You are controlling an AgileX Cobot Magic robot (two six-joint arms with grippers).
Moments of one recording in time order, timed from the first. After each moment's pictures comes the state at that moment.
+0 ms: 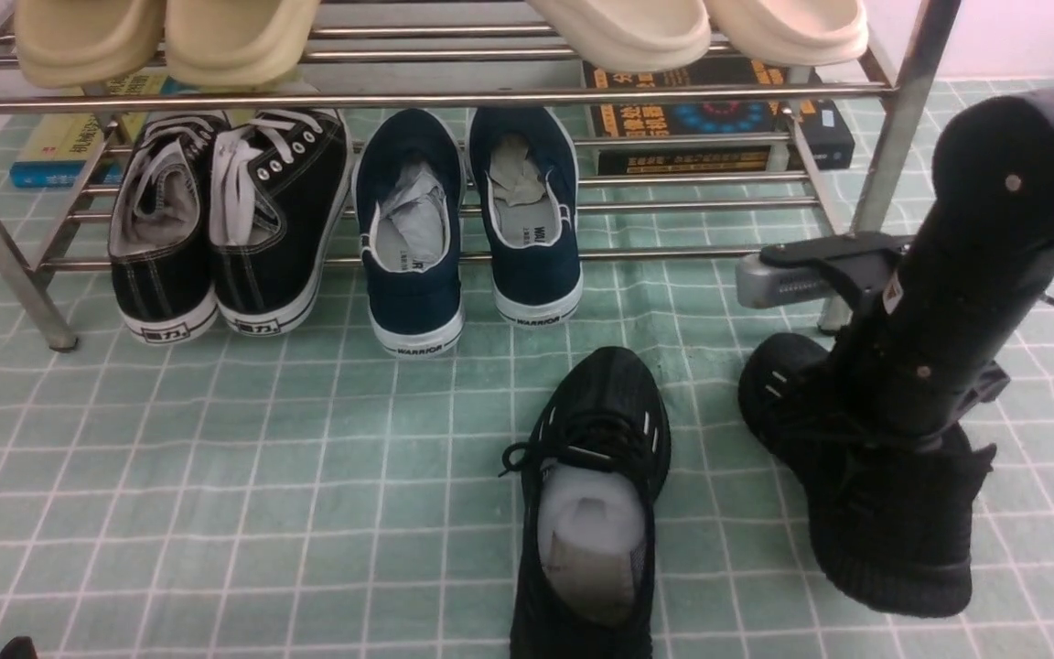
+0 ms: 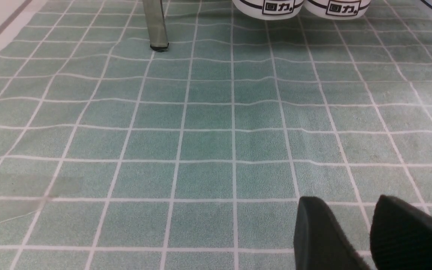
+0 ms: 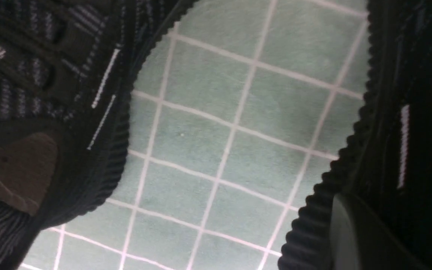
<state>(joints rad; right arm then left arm) 0.44 1.67 -1.23 0.18 1.07 0.12 -0.07 -0.01 0.02 0.16 0.36 -0.16</state>
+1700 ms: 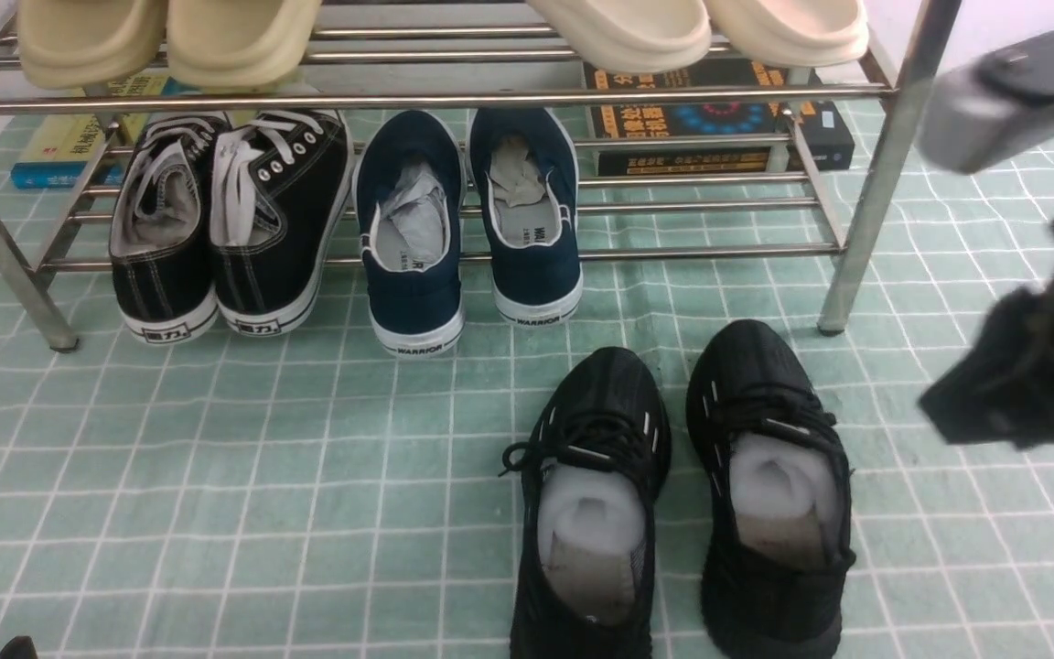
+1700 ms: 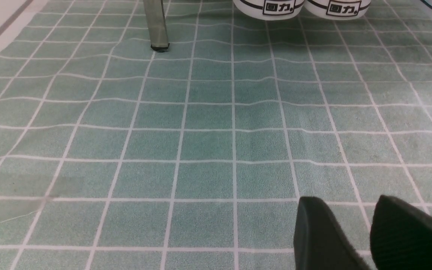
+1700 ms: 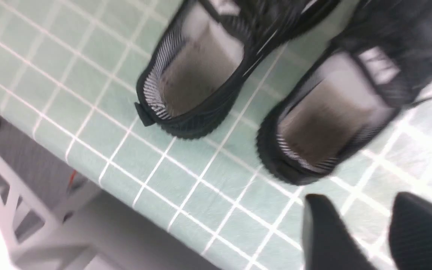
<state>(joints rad) 0.60 1.12 -1.27 0.15 1.24 0.05 -0.07 -0.01 0.02 0.16 0.36 -0.16</state>
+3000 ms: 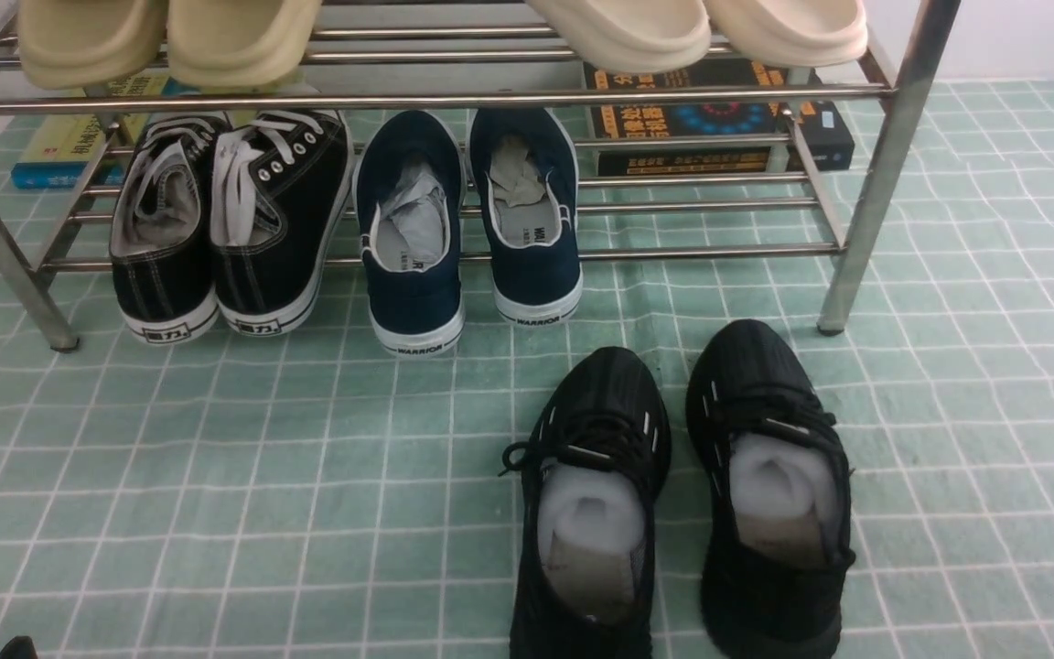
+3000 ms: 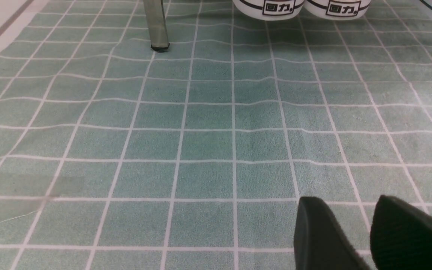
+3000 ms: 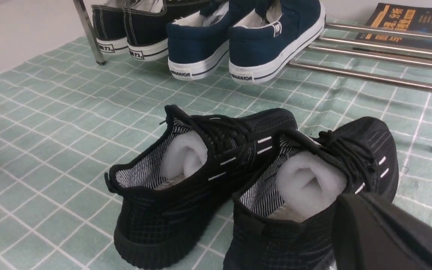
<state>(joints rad) 0.60 0.26 -0.22 0.10 0.24 0.06 -0.07 -0.01 0.02 0.16 0.36 -0.16</state>
